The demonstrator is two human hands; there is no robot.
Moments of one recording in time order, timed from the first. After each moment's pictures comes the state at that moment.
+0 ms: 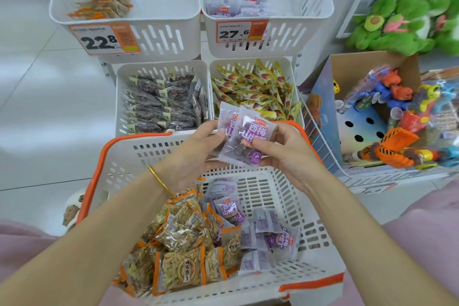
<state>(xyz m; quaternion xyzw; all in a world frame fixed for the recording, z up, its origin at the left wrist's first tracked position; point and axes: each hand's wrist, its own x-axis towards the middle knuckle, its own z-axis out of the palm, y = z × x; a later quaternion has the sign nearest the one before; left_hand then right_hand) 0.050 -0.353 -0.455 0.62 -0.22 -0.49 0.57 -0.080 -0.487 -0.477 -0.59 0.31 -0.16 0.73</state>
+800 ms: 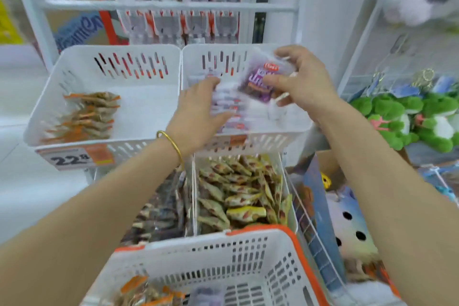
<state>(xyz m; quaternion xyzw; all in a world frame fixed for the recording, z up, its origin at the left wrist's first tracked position) 0.172 -0.526 -0.324 0.78 -0.50 0.05 0.37 0.046 -0.680 -0.283 -0.79 0.23 -0.33 0.47</state>
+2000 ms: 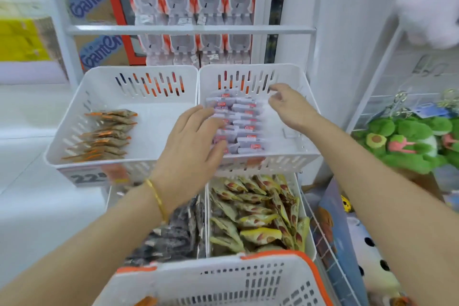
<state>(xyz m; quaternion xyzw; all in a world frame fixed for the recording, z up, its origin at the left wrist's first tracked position) 0.170 -0.476 -0.326 0.77 -0.55 0.17 0.28 0.100 -0.698 -0.304 -0.88 0.28 -0.21 0.33</state>
